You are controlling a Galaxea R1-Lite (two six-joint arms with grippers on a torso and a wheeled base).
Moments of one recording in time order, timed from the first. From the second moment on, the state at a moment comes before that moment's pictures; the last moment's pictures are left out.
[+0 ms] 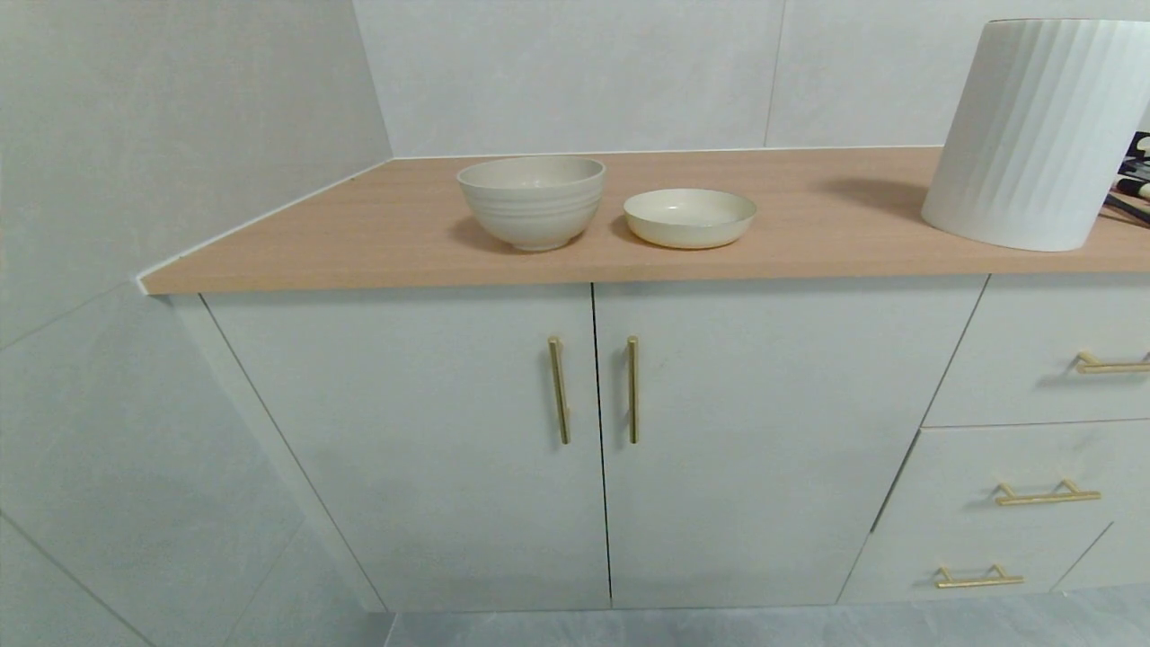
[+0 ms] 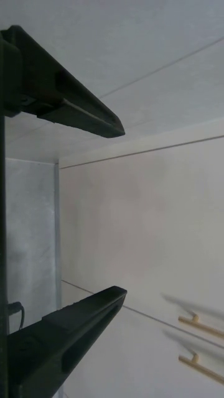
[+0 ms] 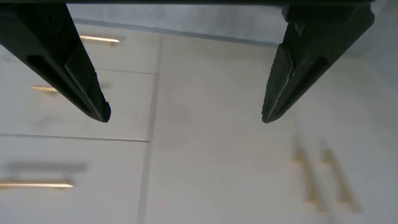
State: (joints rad) left arm 0.00 0.00 0.00 0.00 -0.01 0.00; right arm 0.00 0.06 -0.14 0.00 0.18 0.03
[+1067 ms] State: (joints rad) left arm 0.00 0.00 0.00 0.00 -0.01 0.00; right arm 0.24 0.98 -0.35 -0.37 0.34 0.03
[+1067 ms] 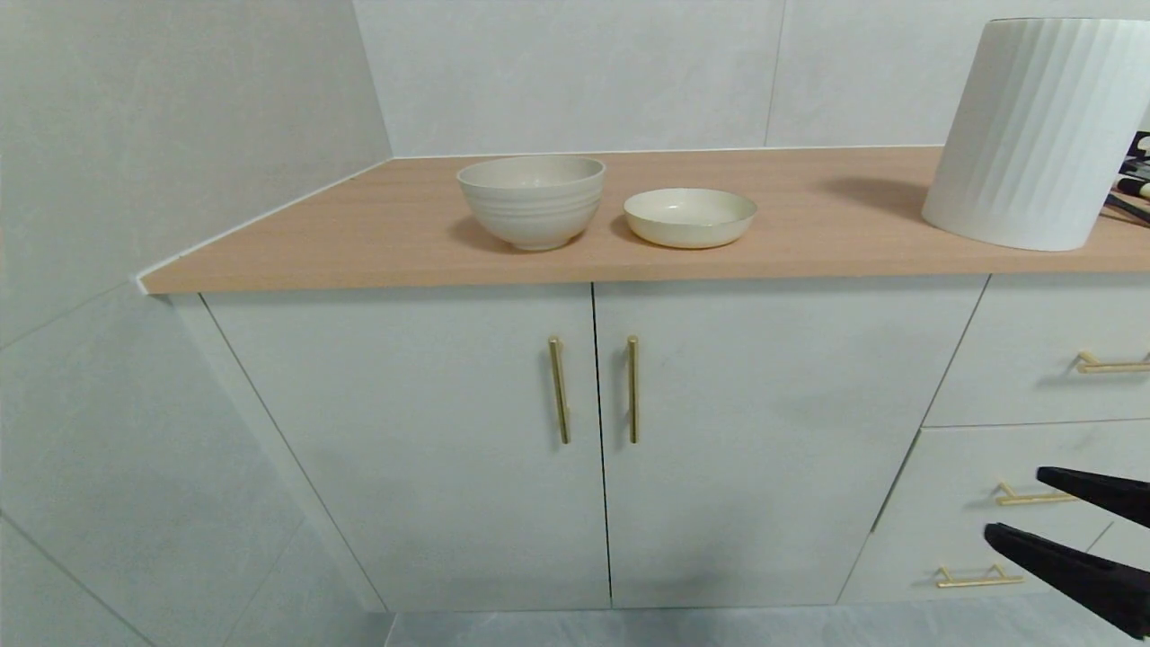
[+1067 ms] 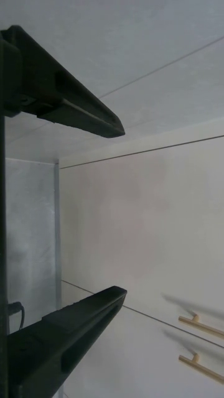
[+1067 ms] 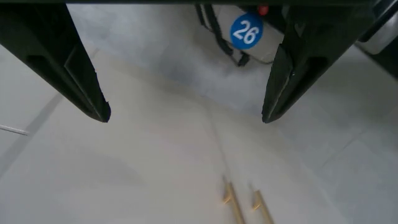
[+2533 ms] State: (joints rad) left arm 0.00 0.00 0.00 0.00 -0.01 0.00; right arm 0.61 1.69 -0.81 -0.66 0.34 0.23
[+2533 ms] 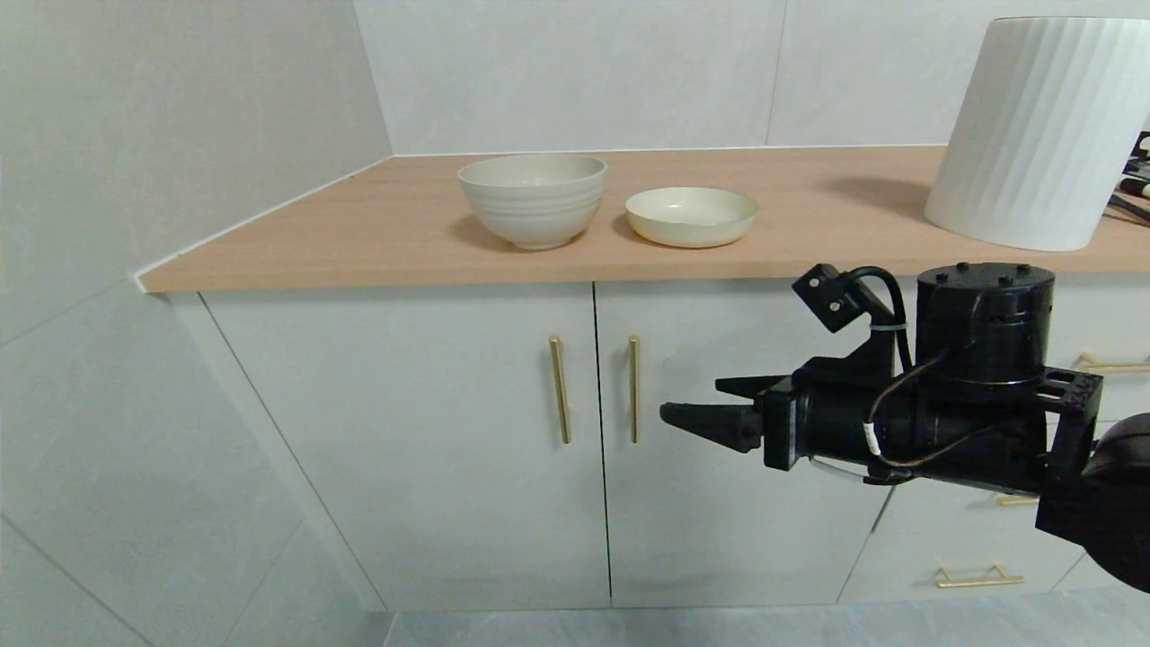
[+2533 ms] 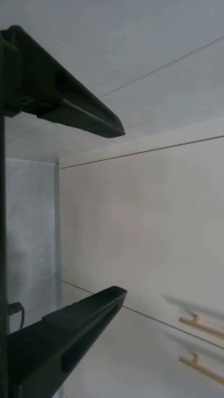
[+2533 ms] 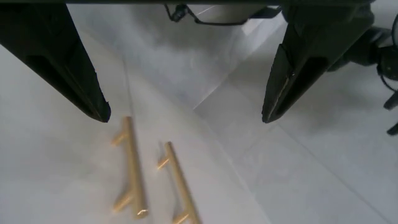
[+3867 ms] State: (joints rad) left arm 0.00 0.00 0.00 0.00 -0.01 0.00; right arm 0.66 2.10 -1.04 -0.96 0.28 0.37
